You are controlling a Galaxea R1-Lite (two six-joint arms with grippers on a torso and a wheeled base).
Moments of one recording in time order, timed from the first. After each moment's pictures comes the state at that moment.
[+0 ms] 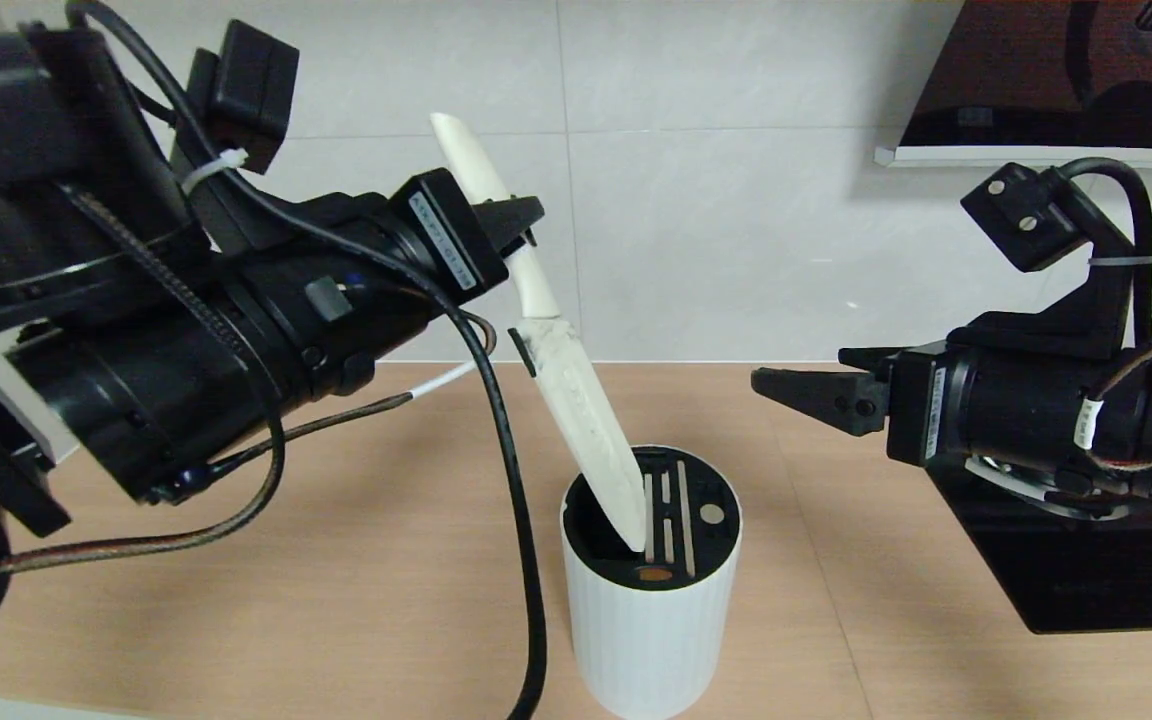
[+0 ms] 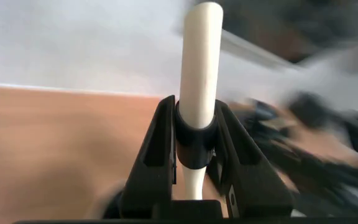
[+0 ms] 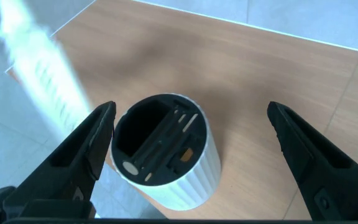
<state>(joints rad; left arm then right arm) -0.70 1.52 -1.00 -0.63 0.14 -0.49 0.68 1.43 -0.94 -0.29 -0.01 0.18</state>
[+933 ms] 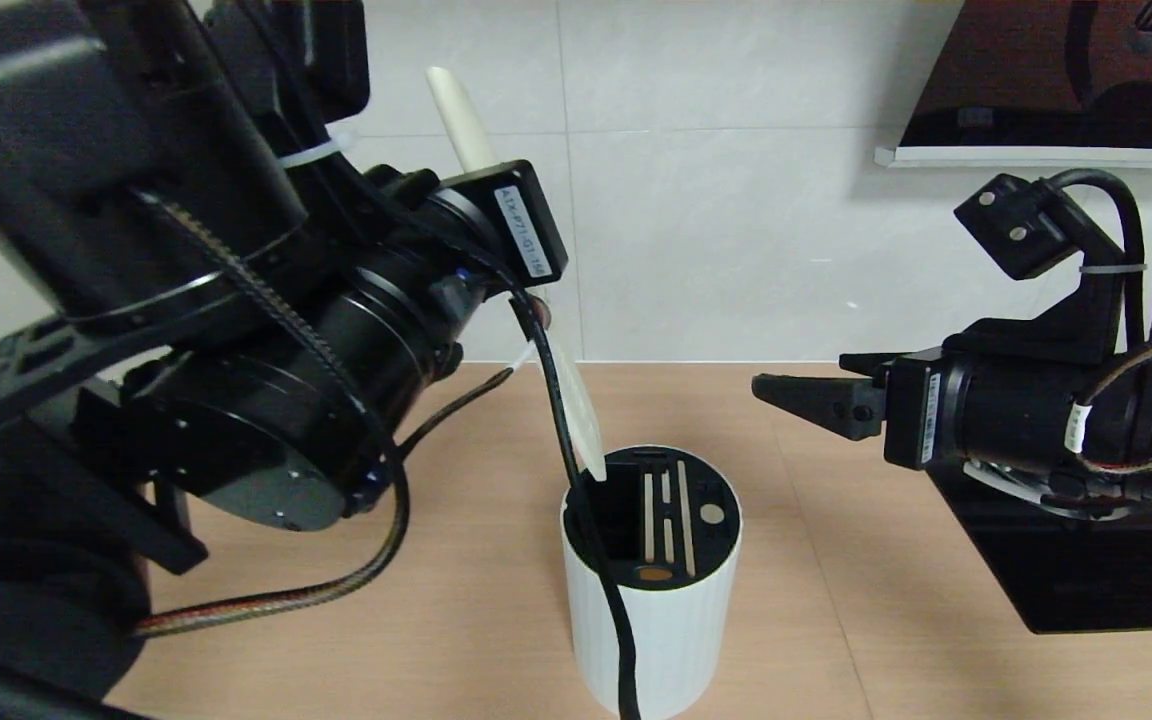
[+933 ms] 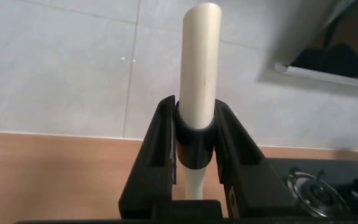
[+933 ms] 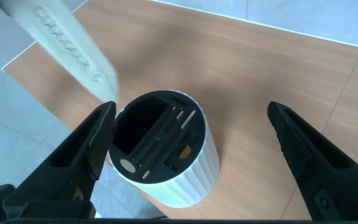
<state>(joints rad) -0.87 1.63 -1.04 -0.82 0.68 -0.12 0.67 1.43 -0.93 -0.29 -0.01 0.18</state>
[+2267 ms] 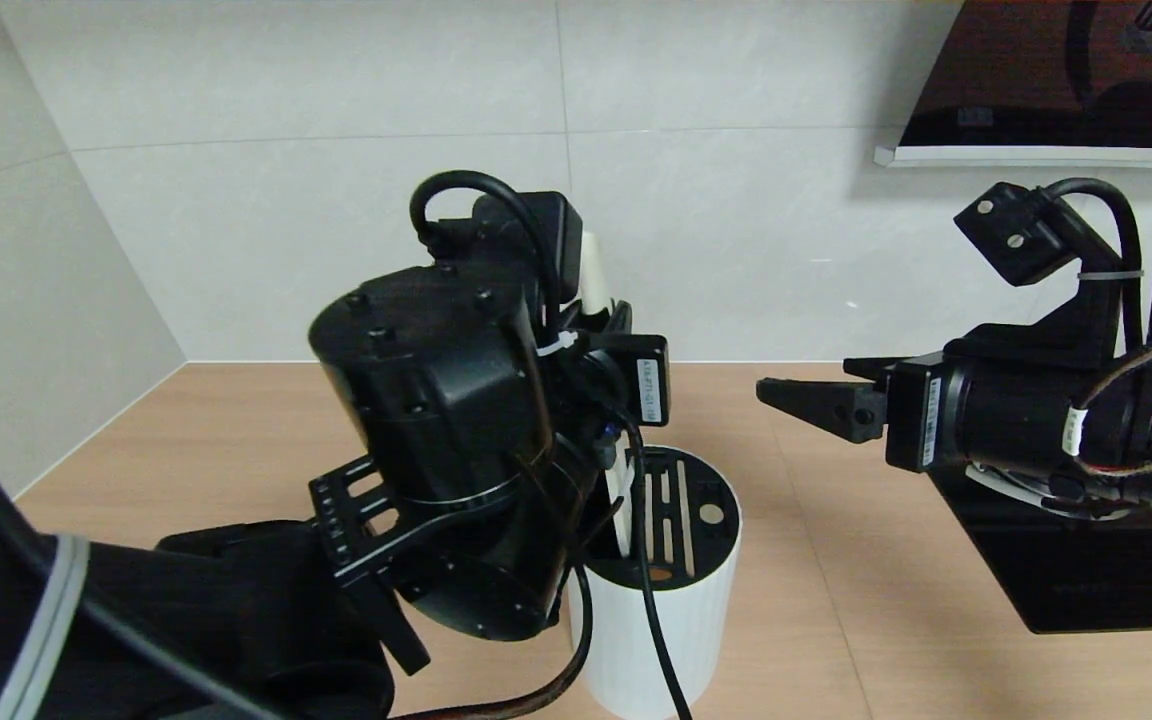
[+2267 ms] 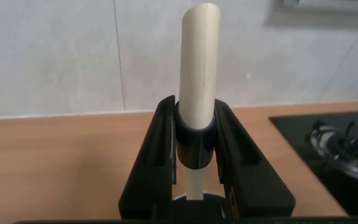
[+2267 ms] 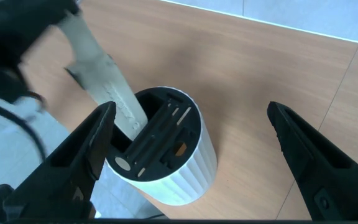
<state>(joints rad) -0.94 1.81 -0.95 -0.96 0.72 -0.04 0.66 1.43 -0.92 -0.29 -0.01 0.18</state>
